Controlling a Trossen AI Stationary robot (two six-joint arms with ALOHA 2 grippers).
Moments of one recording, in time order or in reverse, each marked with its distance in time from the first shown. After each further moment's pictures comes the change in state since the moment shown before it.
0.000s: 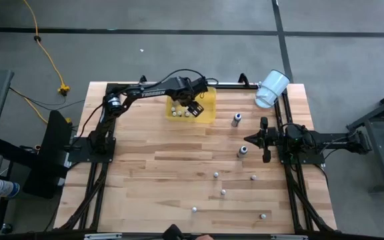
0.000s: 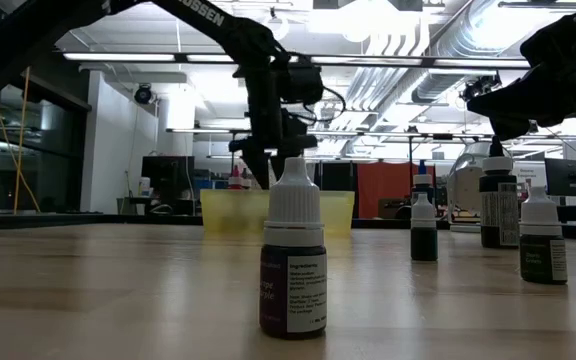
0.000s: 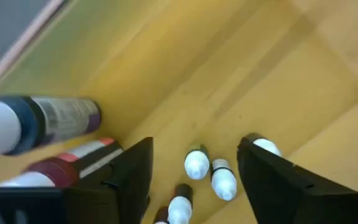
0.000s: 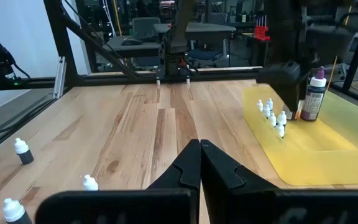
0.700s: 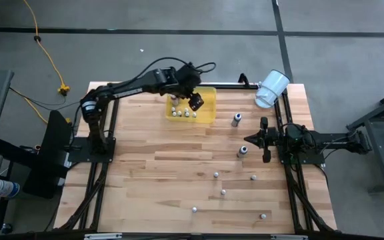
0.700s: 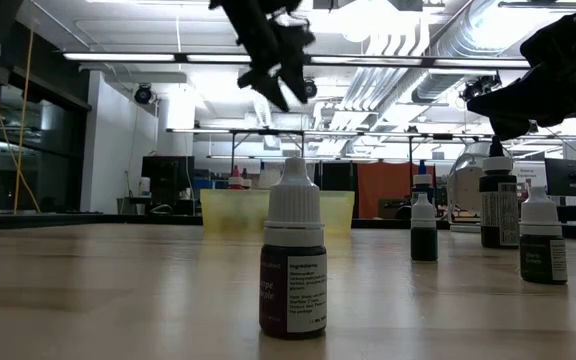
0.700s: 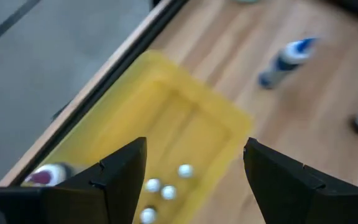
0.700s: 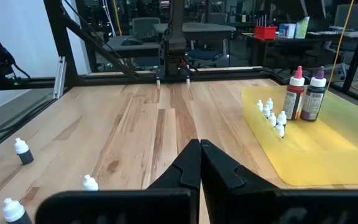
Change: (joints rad) left arm -0.053 -0.290 0.000 0.095 0.083 0.134; right arm 0.000 0.000 0.000 0.000 0.000 0.000
